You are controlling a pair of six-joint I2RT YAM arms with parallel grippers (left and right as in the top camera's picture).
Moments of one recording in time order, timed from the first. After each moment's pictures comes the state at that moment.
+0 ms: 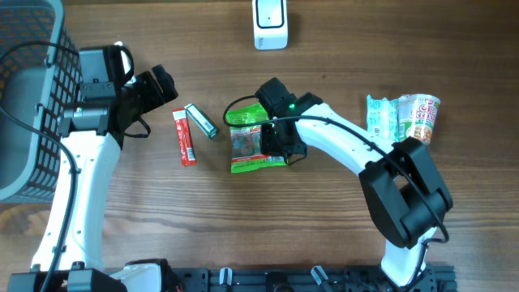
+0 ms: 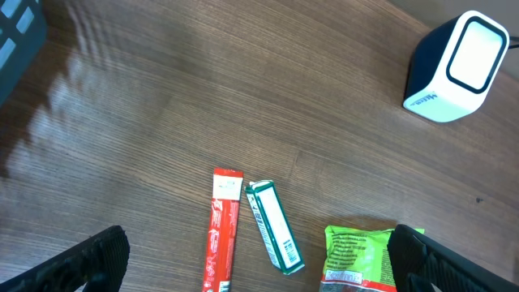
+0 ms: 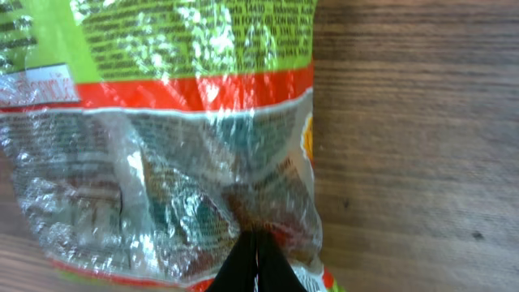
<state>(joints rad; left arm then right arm) 0.04 1.42 1.23 -0.71 0.08 -0.40 0.62 1.98 1.33 -0.75 -0.14 0.63</state>
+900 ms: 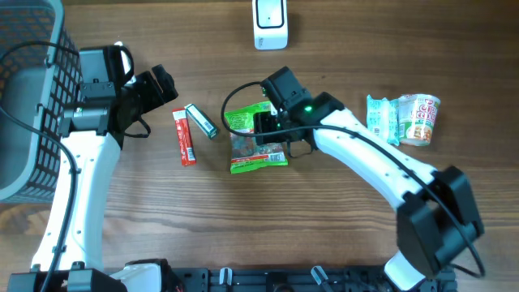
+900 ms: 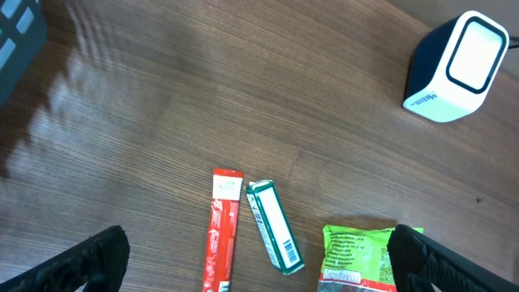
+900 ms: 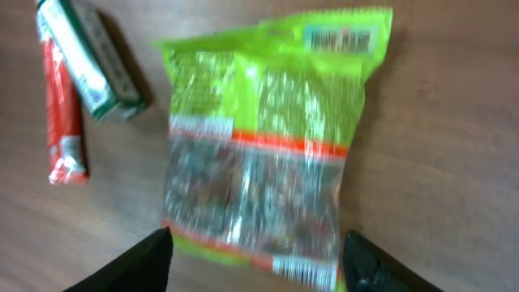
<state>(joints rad) 0.04 1.42 1.23 -0.71 0.08 -0.40 0.63 1.81 1.32 -0.65 -0.09 0.46</state>
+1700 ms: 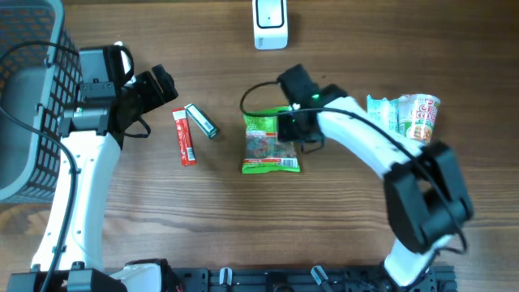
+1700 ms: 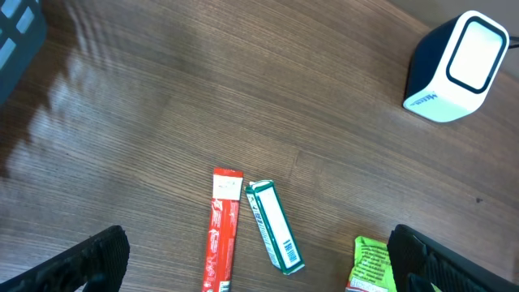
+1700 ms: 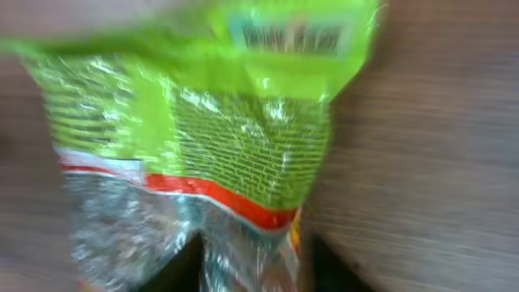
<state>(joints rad) 0.04 1.42 1.23 -0.71 0.08 -0.40 0.51 1.89 1.32 -0.74 -0.09 0.50</state>
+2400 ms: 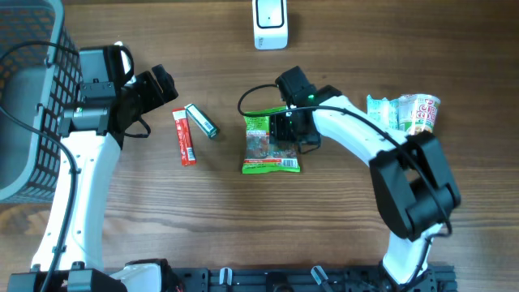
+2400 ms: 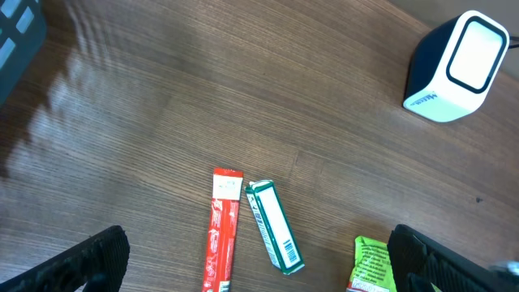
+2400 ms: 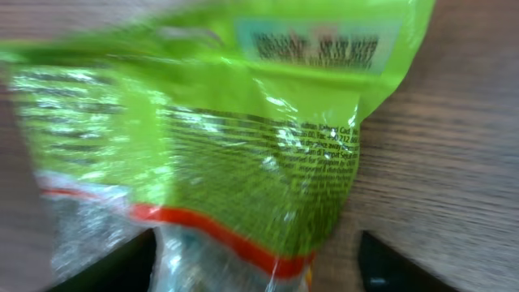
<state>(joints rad) 0.04 1.42 1.23 -0.71 0.08 -0.40 0.51 1.99 1.32 -0.69 -0.13 0.47</state>
